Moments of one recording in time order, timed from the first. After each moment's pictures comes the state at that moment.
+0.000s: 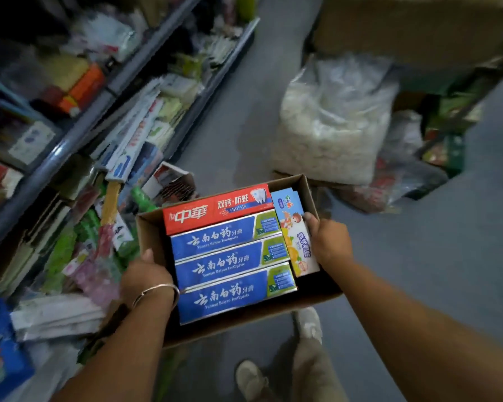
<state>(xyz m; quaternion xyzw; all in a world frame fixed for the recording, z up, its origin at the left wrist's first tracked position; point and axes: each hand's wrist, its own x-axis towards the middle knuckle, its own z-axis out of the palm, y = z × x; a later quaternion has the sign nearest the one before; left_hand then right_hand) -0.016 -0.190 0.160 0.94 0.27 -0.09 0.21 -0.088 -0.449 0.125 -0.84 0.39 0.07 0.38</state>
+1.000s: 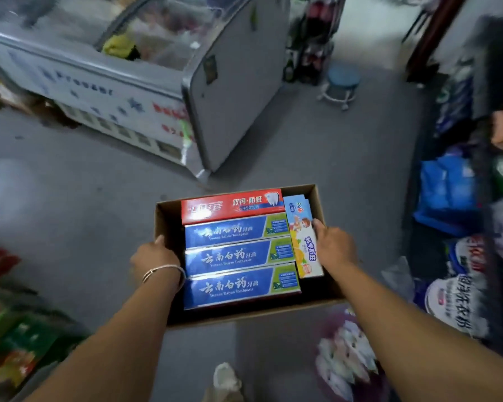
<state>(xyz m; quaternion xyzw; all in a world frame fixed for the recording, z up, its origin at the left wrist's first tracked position) -0.562 -1.018 0.271 0.84 -0.44 -0.27 0.16 -0.825 -0.936 0.250 -0.47 0.87 -0.07 0.17</state>
